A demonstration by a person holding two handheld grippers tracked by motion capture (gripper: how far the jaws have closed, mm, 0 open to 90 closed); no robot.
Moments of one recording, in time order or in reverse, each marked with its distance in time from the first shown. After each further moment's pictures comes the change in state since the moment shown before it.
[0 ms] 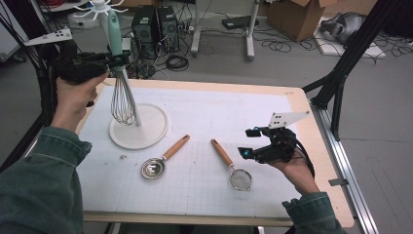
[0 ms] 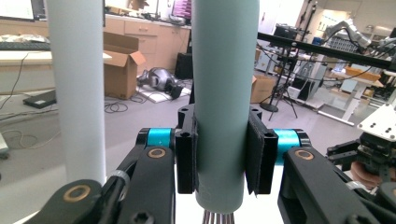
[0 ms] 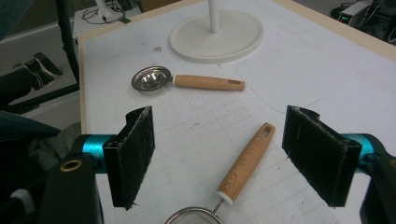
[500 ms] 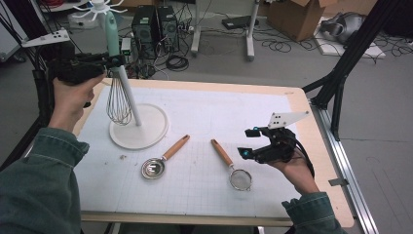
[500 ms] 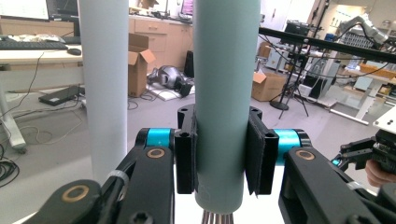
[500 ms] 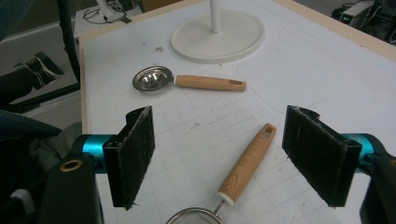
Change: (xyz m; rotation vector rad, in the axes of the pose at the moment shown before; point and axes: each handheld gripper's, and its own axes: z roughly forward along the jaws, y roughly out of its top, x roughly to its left) left arm 0.002 -0.002 -0.006 0.011 0.037 0.011; right arm 0.001 0.000 0.001 0.002 0.005 0.001
